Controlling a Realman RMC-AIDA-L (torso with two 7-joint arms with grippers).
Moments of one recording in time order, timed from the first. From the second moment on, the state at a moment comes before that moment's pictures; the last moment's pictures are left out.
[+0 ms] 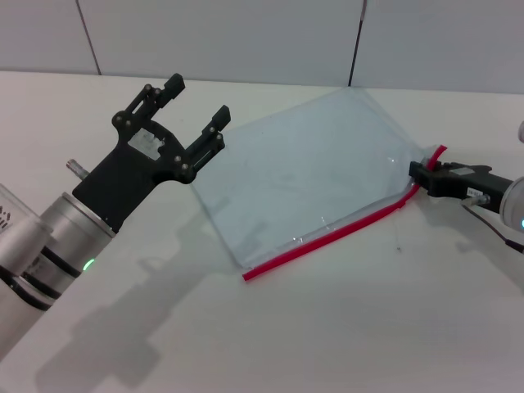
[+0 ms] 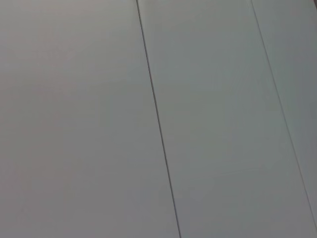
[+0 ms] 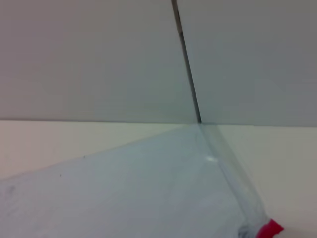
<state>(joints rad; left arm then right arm) -0.55 -2.03 0.19 -0.16 1.64 1.55 -0.16 0.79 2.03 0.07 -0.08 -2.36 -0.72 1.17</state>
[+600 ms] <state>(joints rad) -0.55 -2.03 0.19 -0.16 1.64 1.55 -0.16 0.80 2.03 0.03 -0.07 -2.36 -0.73 1.18</state>
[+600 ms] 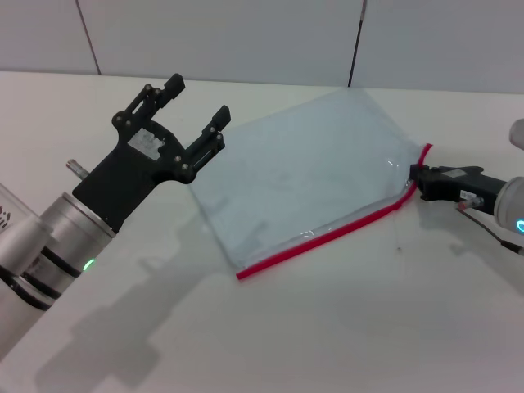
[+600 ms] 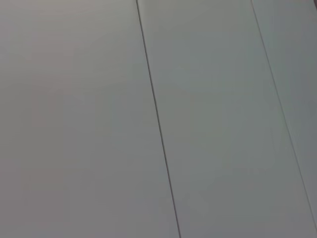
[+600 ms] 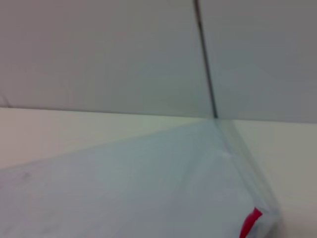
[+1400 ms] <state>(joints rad) -0.63 -2.03 0.19 -0.17 1.84 1.39 -0.16 0.87 2.03 0.04 -0.05 -2.30 -1.16 1.14</state>
